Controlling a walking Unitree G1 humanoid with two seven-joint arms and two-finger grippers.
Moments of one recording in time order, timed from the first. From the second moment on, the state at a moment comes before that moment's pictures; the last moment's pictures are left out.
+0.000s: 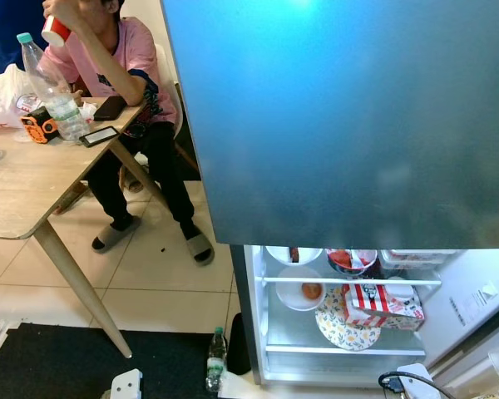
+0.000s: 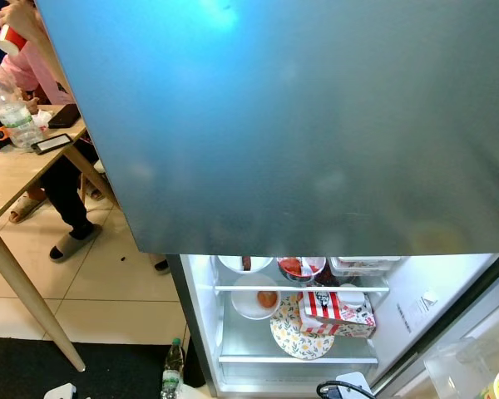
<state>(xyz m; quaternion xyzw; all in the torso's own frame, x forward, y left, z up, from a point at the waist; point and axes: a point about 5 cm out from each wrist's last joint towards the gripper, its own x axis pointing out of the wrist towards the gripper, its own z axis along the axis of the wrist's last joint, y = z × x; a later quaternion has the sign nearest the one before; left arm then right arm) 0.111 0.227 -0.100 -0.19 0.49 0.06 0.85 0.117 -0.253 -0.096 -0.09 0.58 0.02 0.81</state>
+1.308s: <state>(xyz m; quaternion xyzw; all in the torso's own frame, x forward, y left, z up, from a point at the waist) 0.125 0.216 -0.098 -0.20 0.48 0.03 0.86 0.100 -0.253 -0.101 -0.09 0.60 0.02 0.80</state>
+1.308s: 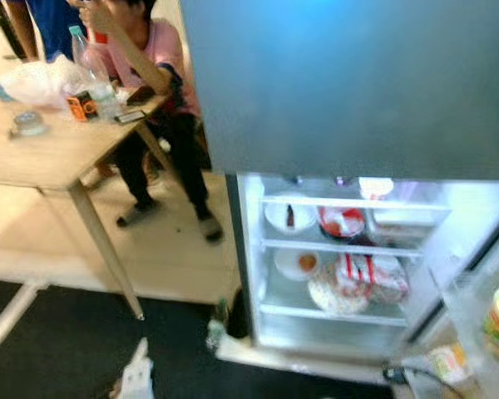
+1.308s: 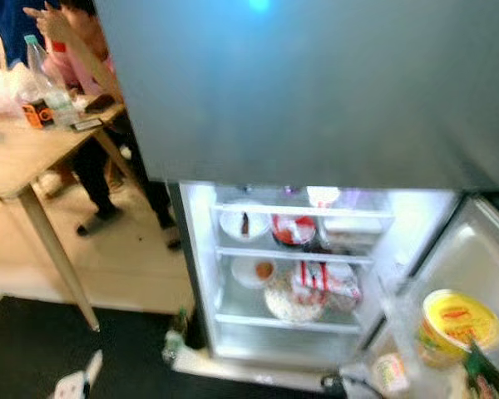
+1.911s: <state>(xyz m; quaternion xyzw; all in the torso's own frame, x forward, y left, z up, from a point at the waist) 0.125 0.212 -0.099 -0.21 0.48 0.03 0.85 0.098 -0.252 -0.102 -0.08 0.60 0.02 0.79</state>
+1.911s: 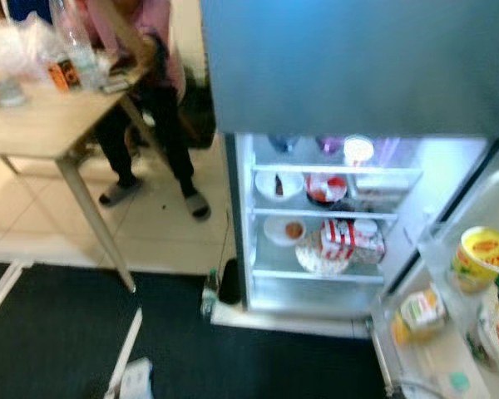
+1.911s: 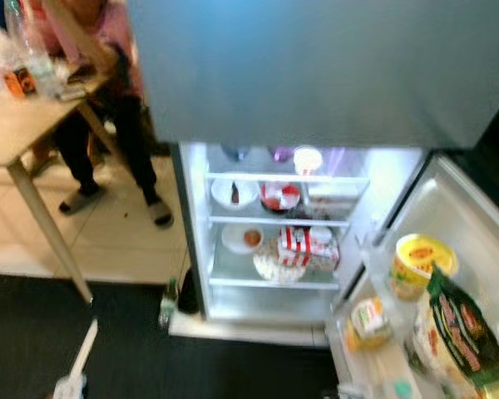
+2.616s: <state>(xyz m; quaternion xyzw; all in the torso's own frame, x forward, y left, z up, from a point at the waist) 0.112 0.219 -0.102 -0.20 0.49 0.05 0.85 0.098 -0.252 -0.102 -0.10 0.61 0.03 0.79</state>
